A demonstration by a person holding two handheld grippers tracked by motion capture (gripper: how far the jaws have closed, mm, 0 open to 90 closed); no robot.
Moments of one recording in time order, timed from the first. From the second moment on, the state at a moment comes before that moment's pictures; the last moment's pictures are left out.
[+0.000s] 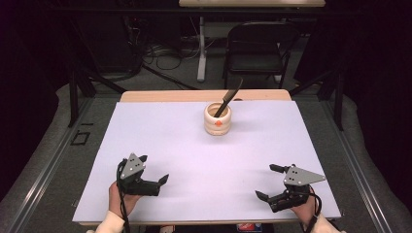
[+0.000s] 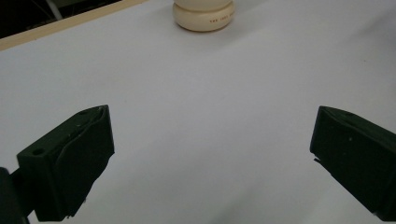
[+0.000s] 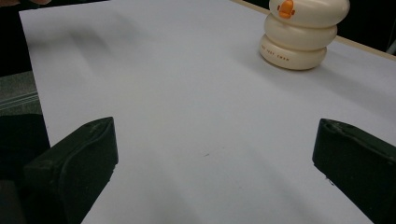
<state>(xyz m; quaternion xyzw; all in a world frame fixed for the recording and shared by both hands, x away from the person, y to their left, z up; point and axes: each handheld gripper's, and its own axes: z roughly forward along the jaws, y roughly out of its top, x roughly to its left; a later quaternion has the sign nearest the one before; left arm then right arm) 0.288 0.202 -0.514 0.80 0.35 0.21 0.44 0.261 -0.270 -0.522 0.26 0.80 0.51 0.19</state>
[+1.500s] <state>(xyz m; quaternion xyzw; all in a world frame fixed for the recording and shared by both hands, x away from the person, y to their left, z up) 0.262 0.214 -0.526 0.81 0.34 0.20 0.43 0.261 -0.270 -0.522 0.26 0.80 0.51 0.19</state>
